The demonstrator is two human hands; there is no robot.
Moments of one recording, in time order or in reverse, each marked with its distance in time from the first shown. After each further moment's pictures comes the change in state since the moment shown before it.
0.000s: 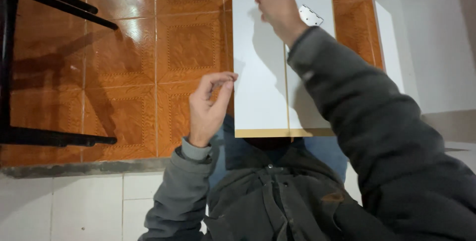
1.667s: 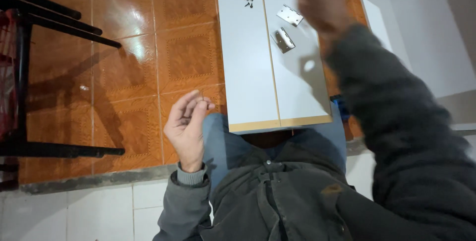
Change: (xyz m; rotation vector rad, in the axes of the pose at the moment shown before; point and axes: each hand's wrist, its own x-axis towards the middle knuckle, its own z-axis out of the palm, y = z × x) left_hand -0.050 0.017 -0.011 -0.270 0.266 -0.055; right_hand -0.048 -0.045 -0.130 -0.883 0.104 -0.898
